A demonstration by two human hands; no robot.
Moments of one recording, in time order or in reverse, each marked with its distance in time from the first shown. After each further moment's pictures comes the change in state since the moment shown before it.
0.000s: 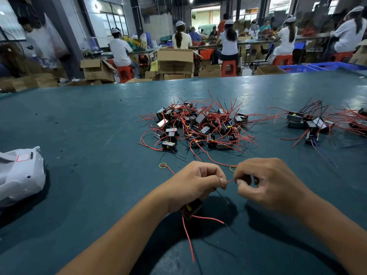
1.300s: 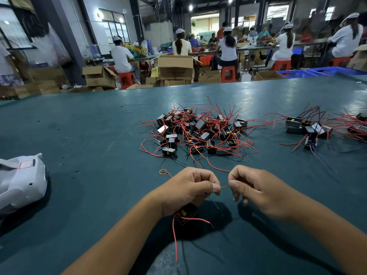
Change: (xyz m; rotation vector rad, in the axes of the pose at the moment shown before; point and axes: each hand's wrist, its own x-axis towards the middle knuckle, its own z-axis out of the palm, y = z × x) left_hand -0.002 -0.007 -0.015 -0.075 -0.067 -0.010; right_hand -0.001 0.014 0.012 0.486 -0.265 0.227
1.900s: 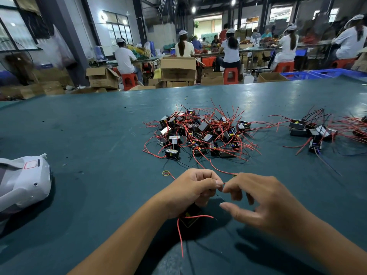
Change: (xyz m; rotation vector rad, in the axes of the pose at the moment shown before) left_hand 0.004 -0.004 0.004 -0.110 0.074 -0.003; right_hand -0.010 -0.027 0.016 -0.443 0.299 -0.460
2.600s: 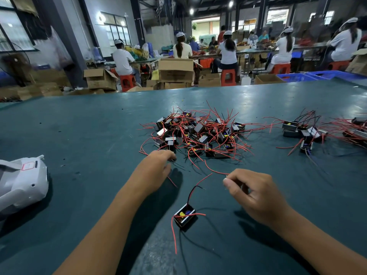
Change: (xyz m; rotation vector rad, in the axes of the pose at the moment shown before) left_hand -0.002 0.006 -0.085 1.326 0.508 0.116; right_hand -0.004 0.020 0.016 0.127 0.195 0.218
